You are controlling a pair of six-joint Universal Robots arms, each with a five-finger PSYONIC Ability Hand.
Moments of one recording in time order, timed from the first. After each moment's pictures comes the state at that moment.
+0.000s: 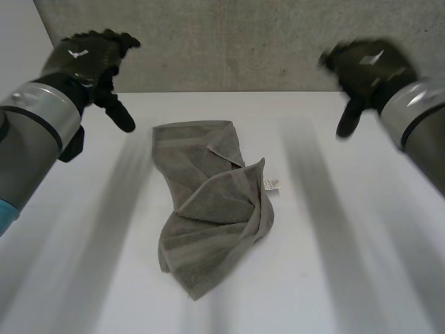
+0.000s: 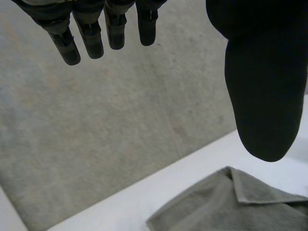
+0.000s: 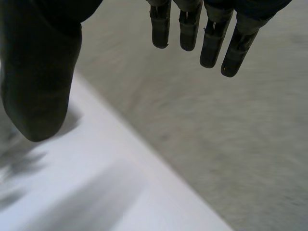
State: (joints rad) left arm 4.30 -1.75 -1.30 3.05 -1.59 3.24; right arm 1.98 -1.34 1.23 0.21 1.53 2.71; left_hand 0.17 0.17 0.17 0.17 0.03; right_hand 0.23 0.28 0.26 0.27 0.07
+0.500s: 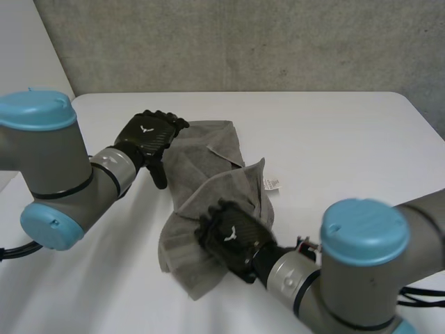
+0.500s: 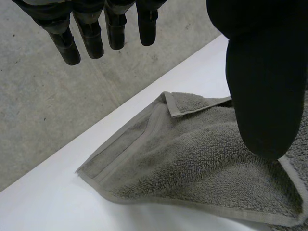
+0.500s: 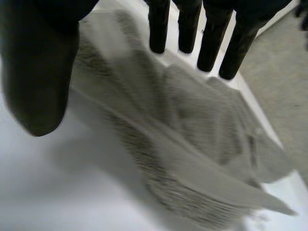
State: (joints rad) left arm 4.30 -2.07 -1.35 3.20 -1.40 3.43; right arm 2.30 -1.12 1.71 -0.21 1.25 2.41; left_hand 0.17 0.17 0.17 0.17 0.03; right_hand 0.42 0.41 0.40 0.40 0.24
